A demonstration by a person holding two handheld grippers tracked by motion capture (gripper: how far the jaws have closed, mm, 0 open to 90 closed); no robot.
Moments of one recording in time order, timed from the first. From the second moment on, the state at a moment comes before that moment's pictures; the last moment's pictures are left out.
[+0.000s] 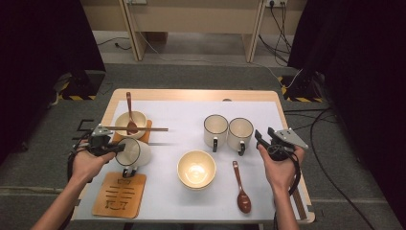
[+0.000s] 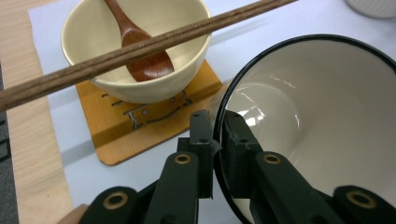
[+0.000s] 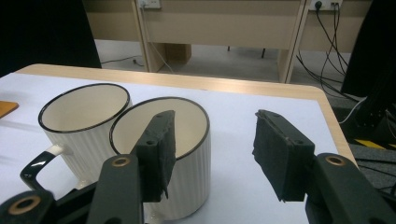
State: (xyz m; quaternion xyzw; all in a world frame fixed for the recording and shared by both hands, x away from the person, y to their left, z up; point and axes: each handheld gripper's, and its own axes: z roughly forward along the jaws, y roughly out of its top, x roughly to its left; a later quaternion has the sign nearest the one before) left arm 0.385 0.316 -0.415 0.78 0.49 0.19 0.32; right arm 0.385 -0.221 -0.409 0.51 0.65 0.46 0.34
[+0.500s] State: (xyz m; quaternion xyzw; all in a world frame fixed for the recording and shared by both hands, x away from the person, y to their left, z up) left arm 0.396 0.308 -0.416 0.80 0.49 0.17 0.30; right arm 0.384 -0.220 -0.408 0.50 0.65 0.46 0.34
